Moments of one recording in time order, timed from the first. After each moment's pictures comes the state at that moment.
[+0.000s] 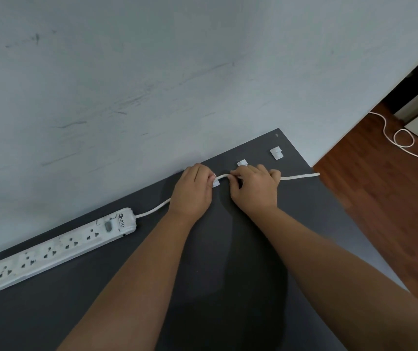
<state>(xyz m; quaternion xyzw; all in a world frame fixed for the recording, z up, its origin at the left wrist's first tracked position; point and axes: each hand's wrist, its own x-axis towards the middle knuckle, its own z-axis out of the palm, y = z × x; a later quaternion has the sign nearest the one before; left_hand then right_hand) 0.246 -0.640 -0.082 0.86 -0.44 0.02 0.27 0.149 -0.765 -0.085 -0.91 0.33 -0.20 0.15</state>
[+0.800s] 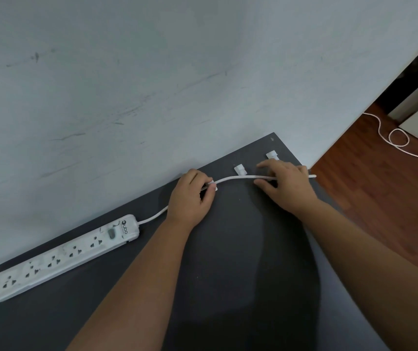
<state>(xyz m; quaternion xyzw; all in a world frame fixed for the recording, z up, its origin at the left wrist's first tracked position) 0.247 -0.638 -0.081 0.84 -0.42 -0.01 0.34 0.102 -0.832 -0.052 -0.93 0.27 -0.07 0.22</state>
